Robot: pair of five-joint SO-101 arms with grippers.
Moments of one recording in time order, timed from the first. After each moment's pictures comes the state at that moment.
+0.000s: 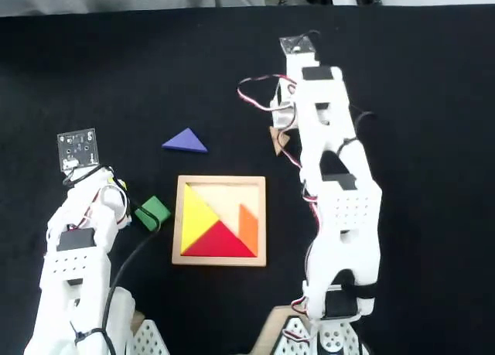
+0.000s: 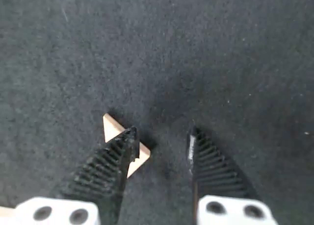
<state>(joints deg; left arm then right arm) -13.5 -52.4 80.6 26.4 0.1 -3.4 43.9 -30.7 75.6 2.1</state>
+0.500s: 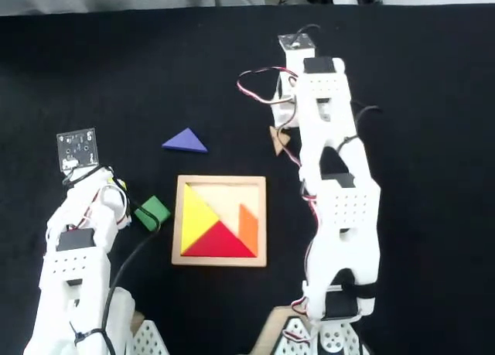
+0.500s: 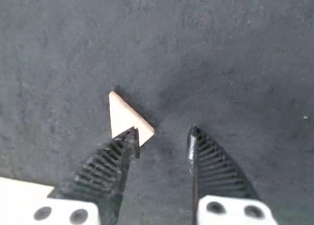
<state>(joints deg) -13.5 -52.4 80.6 26.4 0.1 -4.0 45.1 -36.0 83.9 4.4</state>
